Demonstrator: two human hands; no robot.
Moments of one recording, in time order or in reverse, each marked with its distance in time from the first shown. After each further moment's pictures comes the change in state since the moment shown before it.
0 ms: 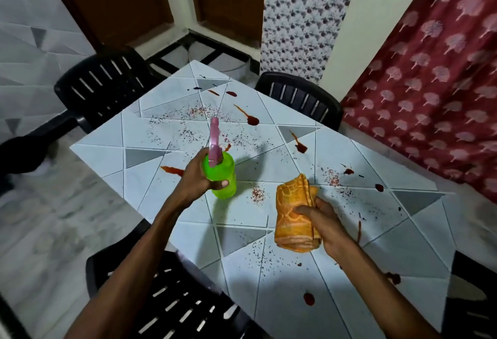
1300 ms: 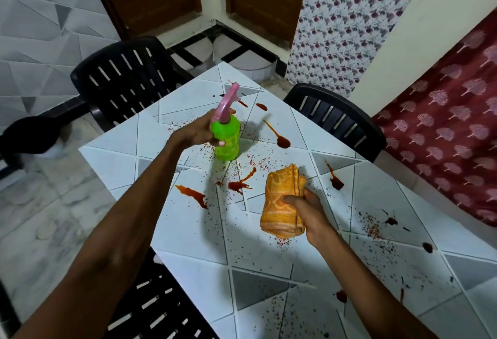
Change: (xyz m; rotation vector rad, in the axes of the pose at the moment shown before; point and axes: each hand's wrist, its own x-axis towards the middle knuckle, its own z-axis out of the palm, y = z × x) left_hand 0.219 -0.012 -0.131 0.239 -0.283 0.046; right_hand 0.125 -0.070 0.119 -0.036 -0.071 0.019
